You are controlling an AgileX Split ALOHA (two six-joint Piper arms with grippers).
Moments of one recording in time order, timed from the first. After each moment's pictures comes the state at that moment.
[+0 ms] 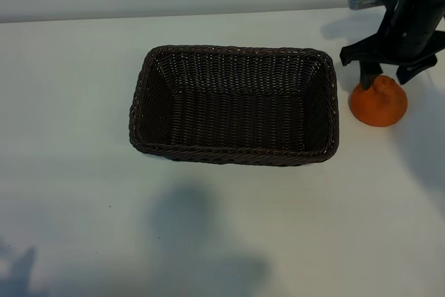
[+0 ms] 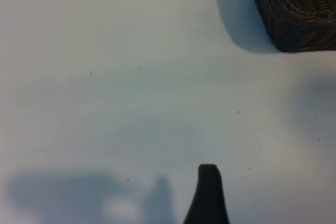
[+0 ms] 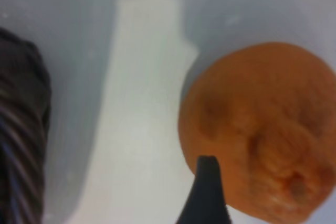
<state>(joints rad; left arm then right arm) -0.10 -0.01 -0.50 -0.08 1.09 0.04 0.06 2.06 -1.54 0.02 1.01 0.05</state>
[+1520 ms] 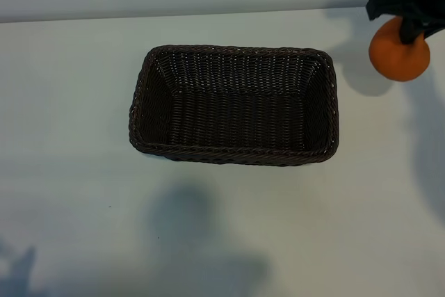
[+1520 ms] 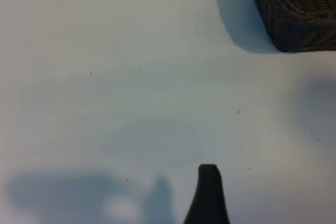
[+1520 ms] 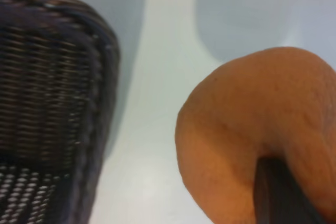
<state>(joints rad) -0.10 -0.01 -0.50 -0.08 1.09 0.04 0.06 1.75 -1.54 0.04 1.12 0.04</state>
